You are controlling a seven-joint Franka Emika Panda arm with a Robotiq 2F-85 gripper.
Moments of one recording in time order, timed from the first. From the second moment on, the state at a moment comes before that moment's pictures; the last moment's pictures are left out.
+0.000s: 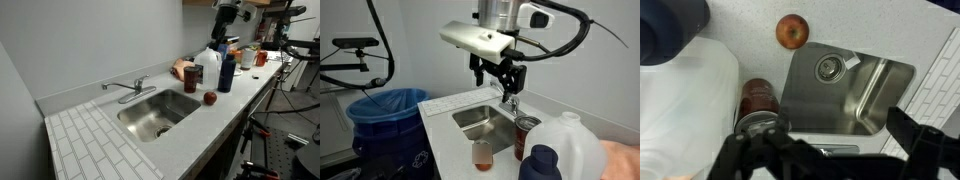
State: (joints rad) arm 0.00 -0.43 -0.40 -2.39 0.15 2.08 -0.45
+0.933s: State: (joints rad) arm 0.00 -0.25 -0.17 -2.40 0.12 2.09 -0.45
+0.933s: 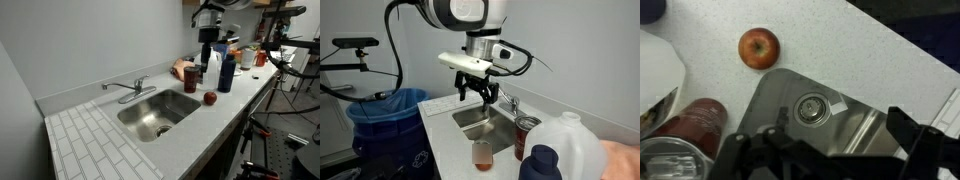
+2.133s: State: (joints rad) arm 0.09 -0.04 0.07 -2.19 -0.01 2.11 -0.38
